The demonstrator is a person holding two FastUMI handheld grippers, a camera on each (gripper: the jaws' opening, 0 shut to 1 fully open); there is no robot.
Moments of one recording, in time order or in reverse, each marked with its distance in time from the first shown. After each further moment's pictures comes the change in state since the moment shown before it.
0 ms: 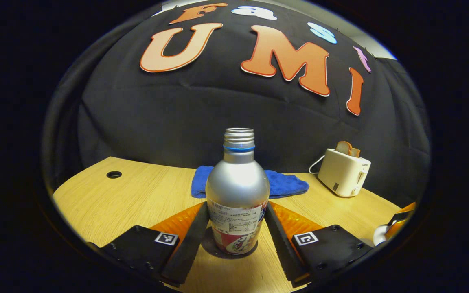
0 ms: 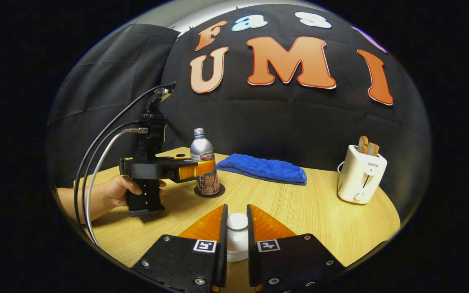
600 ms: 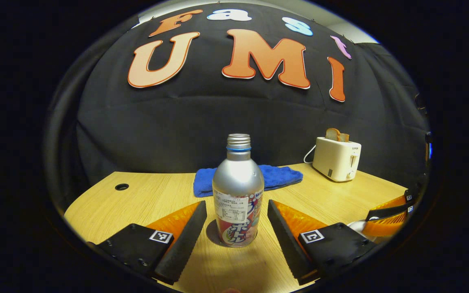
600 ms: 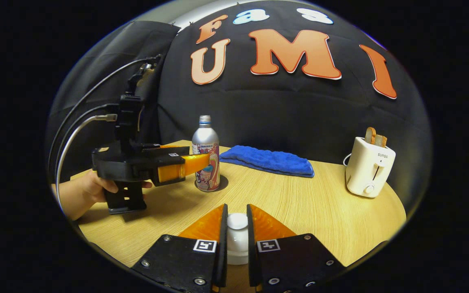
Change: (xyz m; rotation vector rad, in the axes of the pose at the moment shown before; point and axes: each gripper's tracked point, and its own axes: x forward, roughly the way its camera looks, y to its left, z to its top) left arm -0.041 -0.008 -0.001 0.121 -0.030 0.006; right arm 0.023 0.006 -0.027 0.000 0.037 0.003
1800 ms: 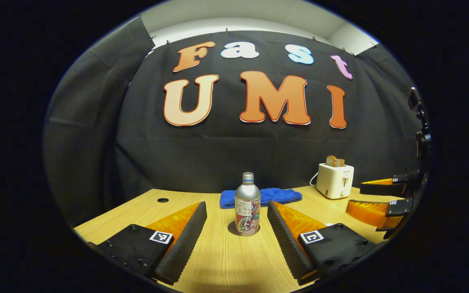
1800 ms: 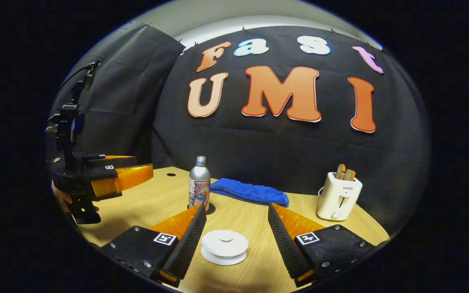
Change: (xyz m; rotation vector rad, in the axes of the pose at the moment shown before) left arm -0.152 -0.005 0.060 0.024 -0.201 0.177; right arm -0.081 -0.024 0.065 -0.046 -0.272 -0.139
